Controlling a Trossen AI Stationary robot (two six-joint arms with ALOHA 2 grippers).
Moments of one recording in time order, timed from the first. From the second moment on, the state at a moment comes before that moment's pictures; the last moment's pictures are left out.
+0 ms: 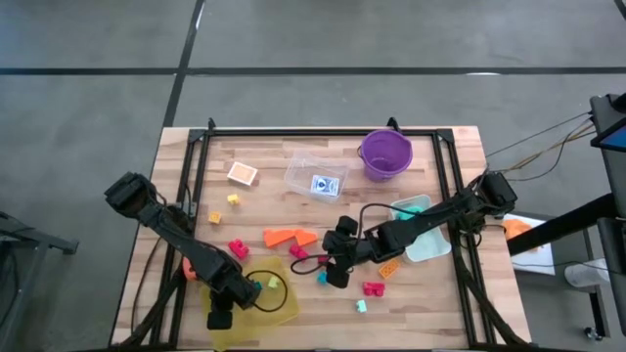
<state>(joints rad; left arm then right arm) -0.68 1.64 0.92 -0.69 0.50 -0.80 0.36 1.78 1.21 -0.30 0.34 0.54</state>
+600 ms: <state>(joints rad) -0.69 1.60 0.96 -0.79 0.50 -0.85 0.36 1.78 1.21 -0.30 0.34 0.54</state>
